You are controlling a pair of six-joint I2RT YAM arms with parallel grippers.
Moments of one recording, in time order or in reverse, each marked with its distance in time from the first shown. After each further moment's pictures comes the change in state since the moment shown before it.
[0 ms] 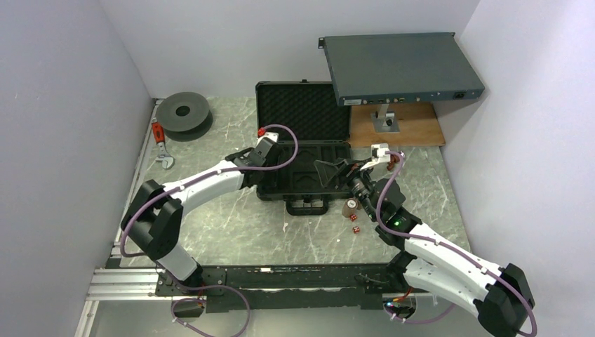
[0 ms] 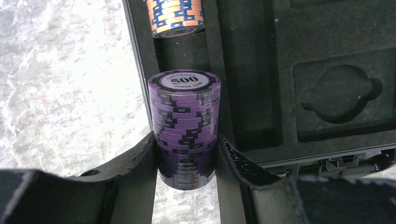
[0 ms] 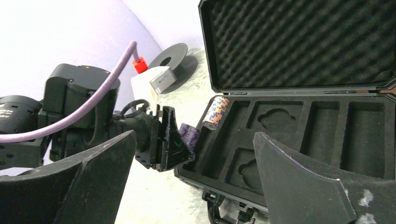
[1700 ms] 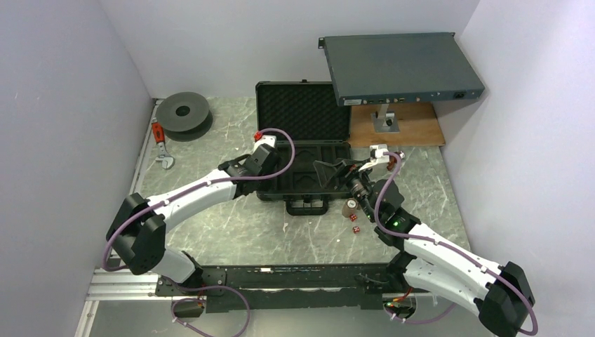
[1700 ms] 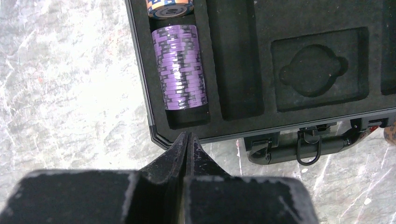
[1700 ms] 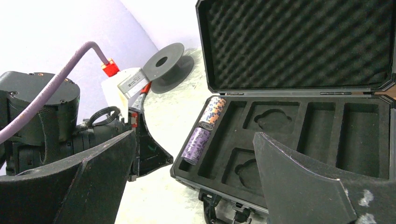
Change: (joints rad) left arm -0.056 -0.115 -0.052 -0.016 -0.023 -0.062; right arm 0.023 0.003 0.000 0.005 0.032 -0.027
